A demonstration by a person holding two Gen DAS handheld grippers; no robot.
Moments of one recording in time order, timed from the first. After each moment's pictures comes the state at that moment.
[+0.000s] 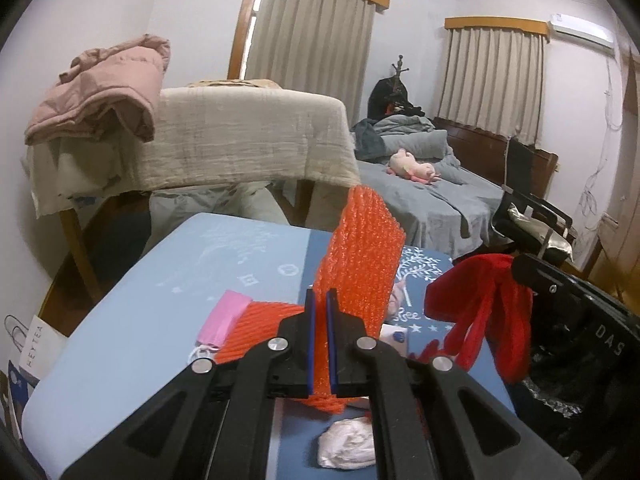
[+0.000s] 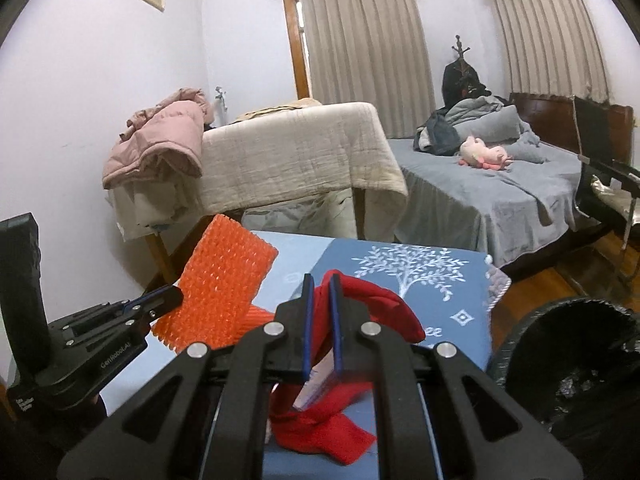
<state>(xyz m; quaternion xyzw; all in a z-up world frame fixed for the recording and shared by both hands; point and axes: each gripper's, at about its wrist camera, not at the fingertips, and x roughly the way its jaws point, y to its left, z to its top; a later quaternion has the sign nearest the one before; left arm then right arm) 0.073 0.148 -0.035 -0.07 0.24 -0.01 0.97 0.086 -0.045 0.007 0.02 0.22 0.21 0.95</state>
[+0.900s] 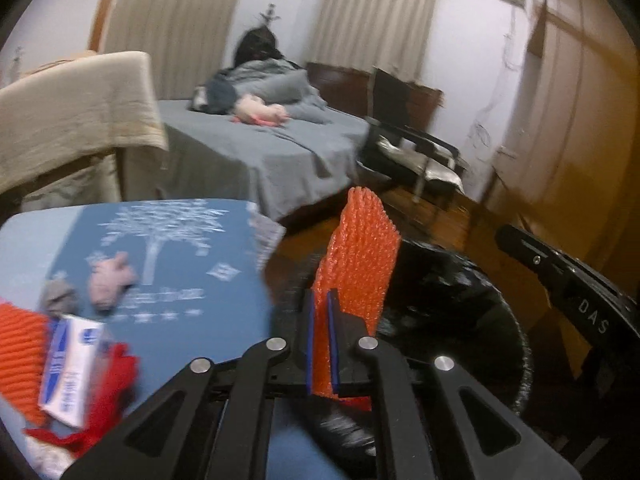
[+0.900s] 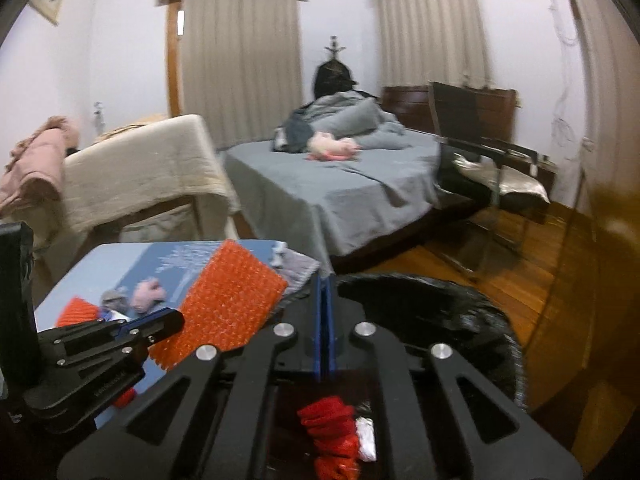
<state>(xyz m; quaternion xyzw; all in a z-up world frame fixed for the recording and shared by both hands) 0.136 -0.099 -0.066 -0.04 0.31 -0.24 0.92 0.067 -0.260 -0.014 0.03 0.23 -0.03 0.97</state>
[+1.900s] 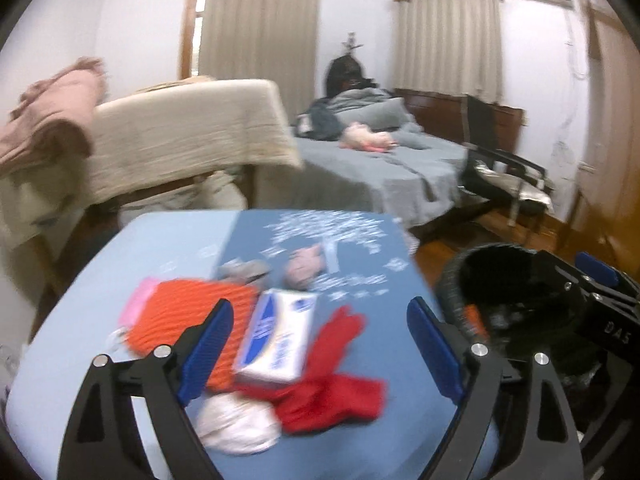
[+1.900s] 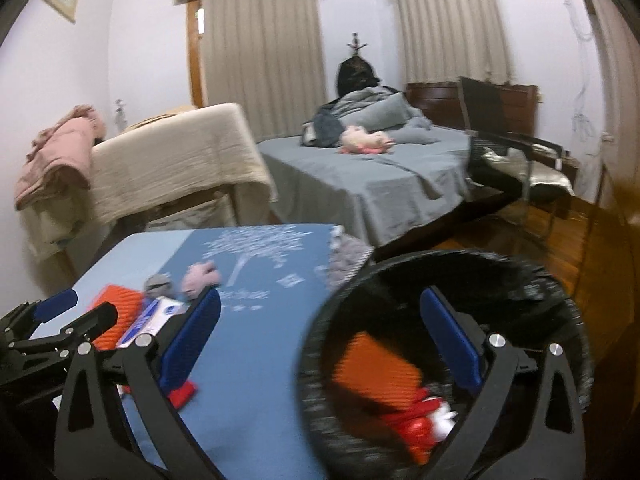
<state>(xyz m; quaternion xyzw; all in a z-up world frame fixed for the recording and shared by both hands) 0.073 0.048 -0.057 -0.01 0.27 -0.05 0.96 0.059 -0.166 -0.040 0.03 0.23 0.03 0.97</state>
